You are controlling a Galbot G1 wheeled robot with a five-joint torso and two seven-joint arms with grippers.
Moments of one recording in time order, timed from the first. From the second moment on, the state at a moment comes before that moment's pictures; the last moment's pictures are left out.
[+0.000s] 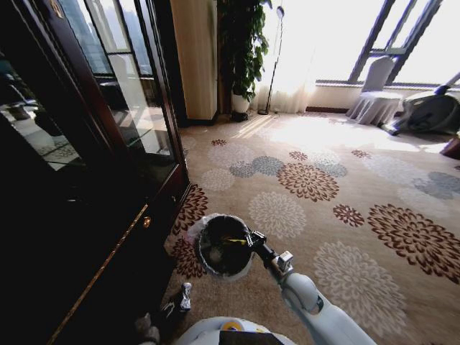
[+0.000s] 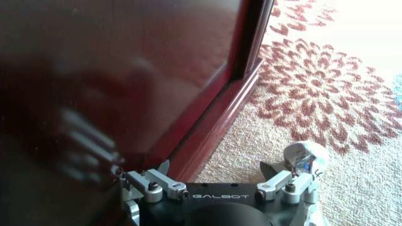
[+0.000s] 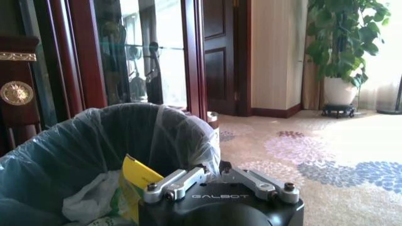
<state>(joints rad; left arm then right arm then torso) 1.71 -1.42 -0.61 -1.57 -0.44 0.04 -0.25 -1.28 1.03 0.04 1.93 0.39 0.03 0.01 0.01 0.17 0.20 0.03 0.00</state>
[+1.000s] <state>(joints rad) 1.71 -1.42 -0.61 -1.57 -0.44 0.04 -0.25 -1.28 1.03 0.04 1.93 0.39 0.03 0.01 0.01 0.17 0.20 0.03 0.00</state>
